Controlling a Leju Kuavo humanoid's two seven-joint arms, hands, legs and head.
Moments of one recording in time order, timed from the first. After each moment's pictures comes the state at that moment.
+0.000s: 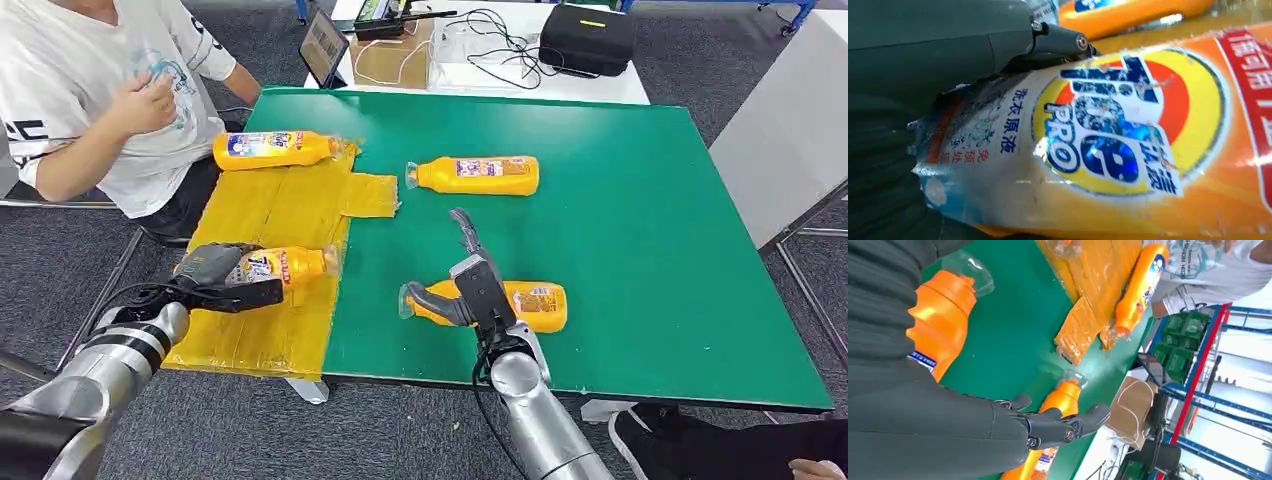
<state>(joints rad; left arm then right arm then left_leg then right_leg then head) -0.71 0.24 -0.26 -0.39 -1.10 0.10 -0.32 -0.35 0.19 0.35 -1.08 0.21 -0.22 -0.32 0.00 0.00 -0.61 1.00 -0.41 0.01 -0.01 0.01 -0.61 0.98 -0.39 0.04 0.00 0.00</state>
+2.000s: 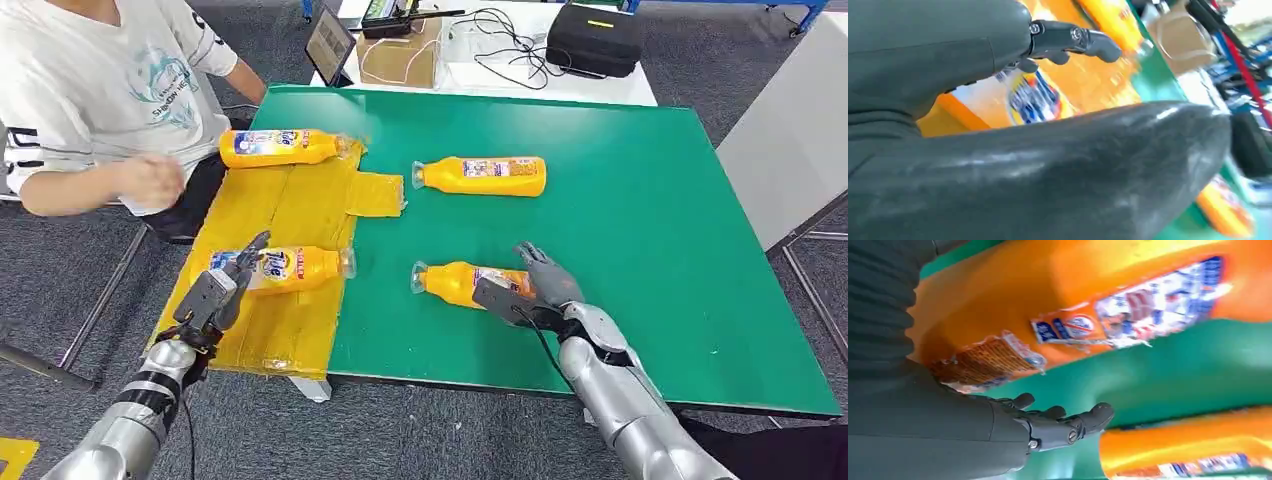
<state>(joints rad) -0.43 0.10 0.03 -0.71 -0.27 -0.22 -0.70 -0.52 -0.10 0.41 -0.83 0.80 -0.09 -0.01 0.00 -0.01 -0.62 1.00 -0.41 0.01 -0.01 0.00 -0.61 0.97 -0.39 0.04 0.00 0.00</state>
